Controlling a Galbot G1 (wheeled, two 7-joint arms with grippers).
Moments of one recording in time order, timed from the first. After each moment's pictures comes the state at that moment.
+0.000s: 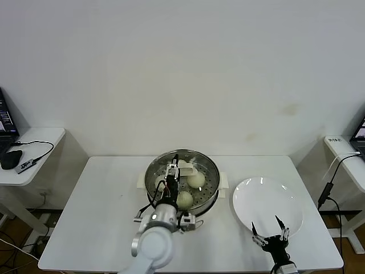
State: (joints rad) left arm 1.10 -1.38 0.01 -1.99 1.45 0.45 0.28; right arm -1.57 1.58 0.84 1.78 -0.25 0.23 -0.27
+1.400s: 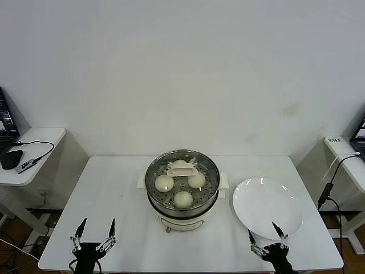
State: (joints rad) left arm 1.84 -1.29 -0.61 -2.07 -0.19 -0.23 -0.13; right arm -1.73 1.42 0.74 1.90 0.00 0.19 -0.25
